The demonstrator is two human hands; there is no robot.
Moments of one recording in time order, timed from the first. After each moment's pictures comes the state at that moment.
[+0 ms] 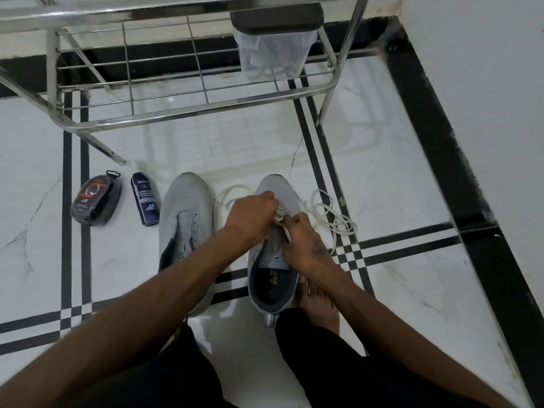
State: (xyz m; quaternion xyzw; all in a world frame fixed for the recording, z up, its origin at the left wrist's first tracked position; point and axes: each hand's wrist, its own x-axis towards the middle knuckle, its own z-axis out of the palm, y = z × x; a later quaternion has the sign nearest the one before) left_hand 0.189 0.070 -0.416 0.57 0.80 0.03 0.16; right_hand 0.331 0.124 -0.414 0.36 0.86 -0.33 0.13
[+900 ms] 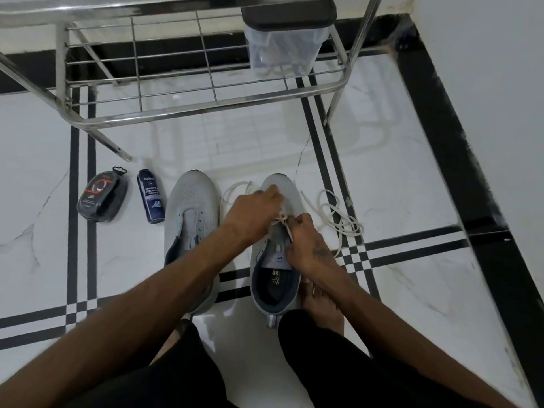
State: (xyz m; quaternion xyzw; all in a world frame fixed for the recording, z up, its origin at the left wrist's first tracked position) left_hand 0.179 0.061 -0.405 0.62 0.78 -0.01 0.14; right_hand 0.325 0.119 -0.414 0.37 0.86 -0.32 0.15
